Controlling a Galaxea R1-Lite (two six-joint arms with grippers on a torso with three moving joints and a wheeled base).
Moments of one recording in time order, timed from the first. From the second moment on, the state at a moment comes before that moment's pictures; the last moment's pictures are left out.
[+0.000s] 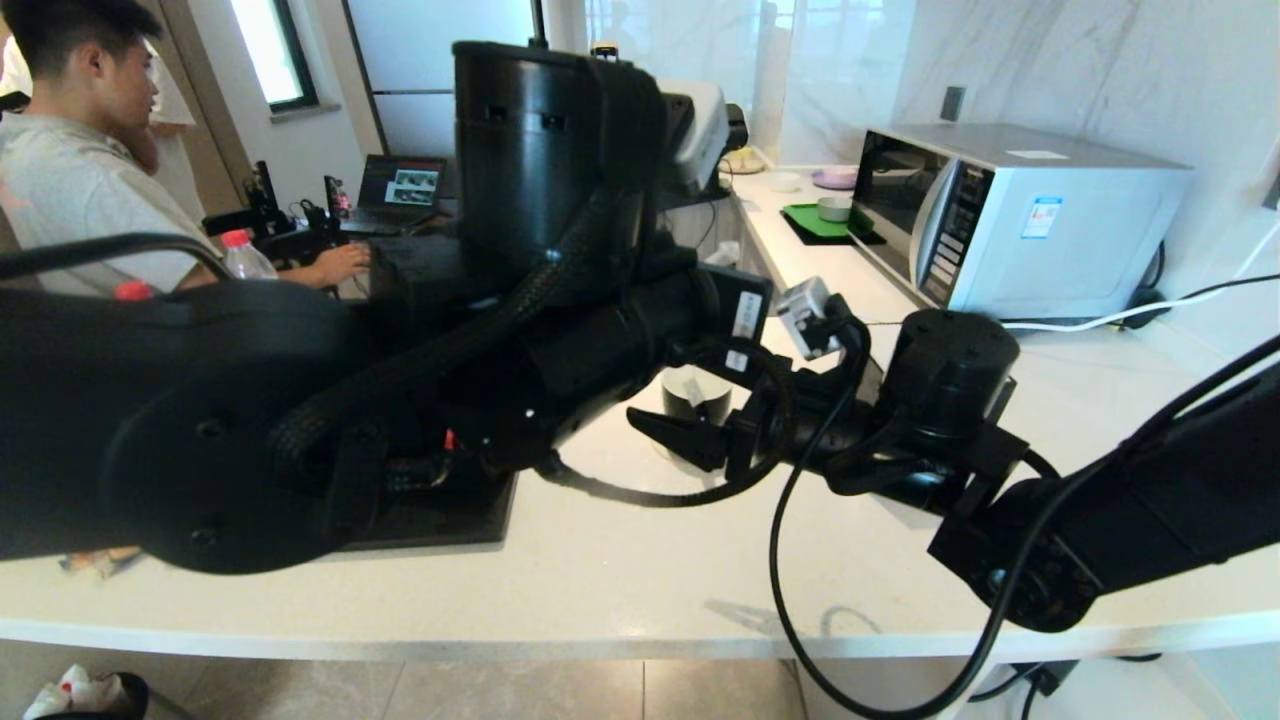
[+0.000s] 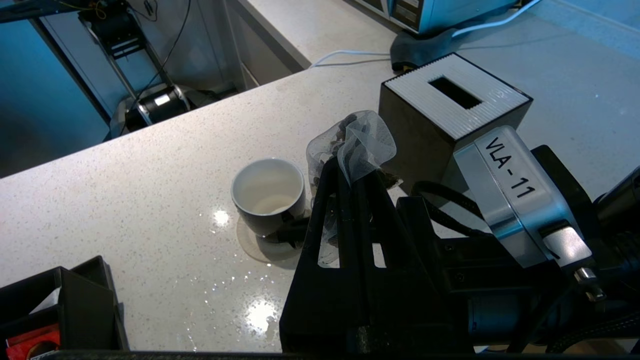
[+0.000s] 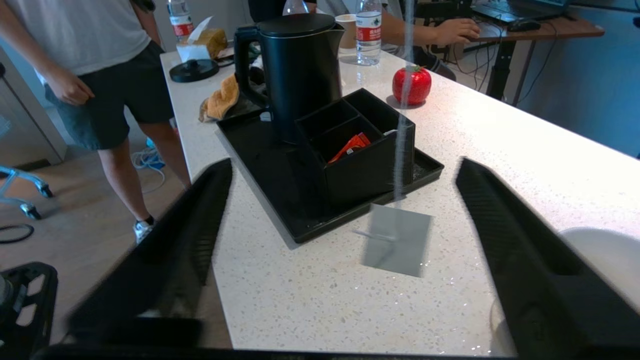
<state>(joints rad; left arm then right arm) -0.92 1.76 -1.34 -0.28 0.41 -0.03 0.61 1.99 -0.90 -1.21 0.49 0.08</state>
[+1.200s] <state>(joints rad) -0.93 1.75 -1.35 -0.27 0.42 -0.03 0.60 1.98 -0.92 -1.21 0.48 0.10</state>
